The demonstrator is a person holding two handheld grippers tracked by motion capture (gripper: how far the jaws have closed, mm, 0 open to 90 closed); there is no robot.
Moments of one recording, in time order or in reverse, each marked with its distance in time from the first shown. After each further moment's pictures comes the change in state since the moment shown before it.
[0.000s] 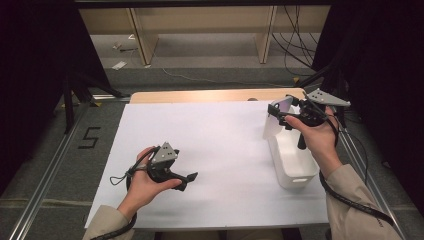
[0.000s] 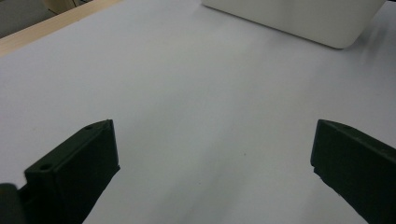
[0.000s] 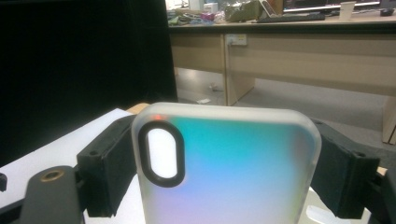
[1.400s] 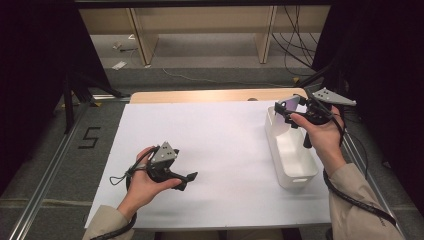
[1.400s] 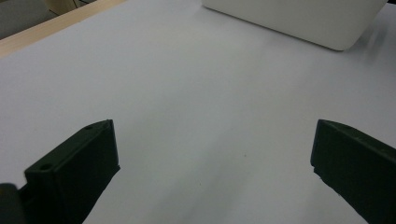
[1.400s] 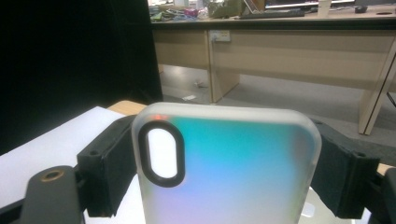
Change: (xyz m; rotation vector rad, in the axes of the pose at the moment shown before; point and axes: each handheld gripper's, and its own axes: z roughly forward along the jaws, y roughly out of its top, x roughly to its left) left arm 0.000 0.000 -0.001 -0.004 0.001 -0.005; right arm -0.016 -0.001 -0.005 0.015 -0.063 0.006
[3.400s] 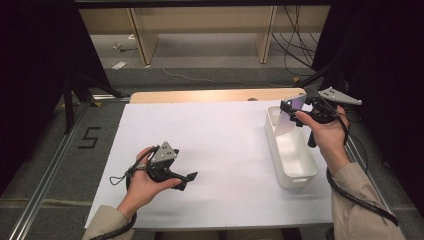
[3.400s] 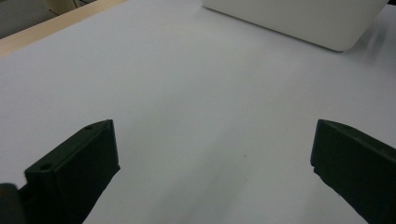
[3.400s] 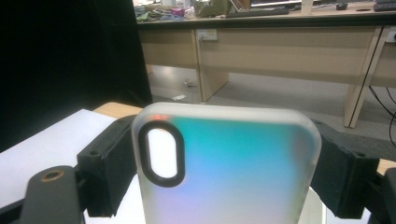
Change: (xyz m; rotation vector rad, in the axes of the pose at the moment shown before) left arm 0.001 0.000 0.000 -0.002 0.000 -0.004; right arm -0.013 0.000 -0.005 0.001 -0.048 0.020
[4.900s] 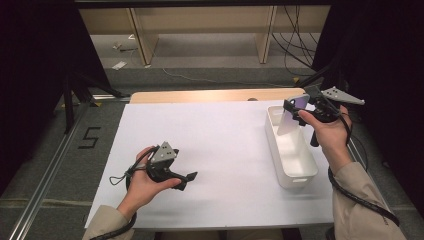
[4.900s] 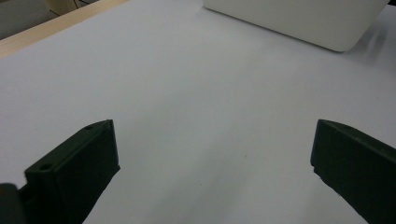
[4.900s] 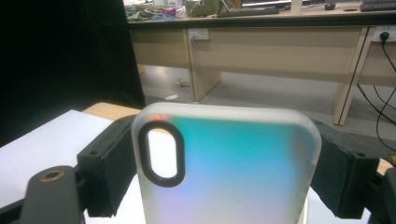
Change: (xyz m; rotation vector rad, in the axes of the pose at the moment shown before) left arm 0.000 0.000 0.000 -0.004 0.002 0.001; right arm -0.008 -0.001 -0.002 0.003 -0.033 0.003
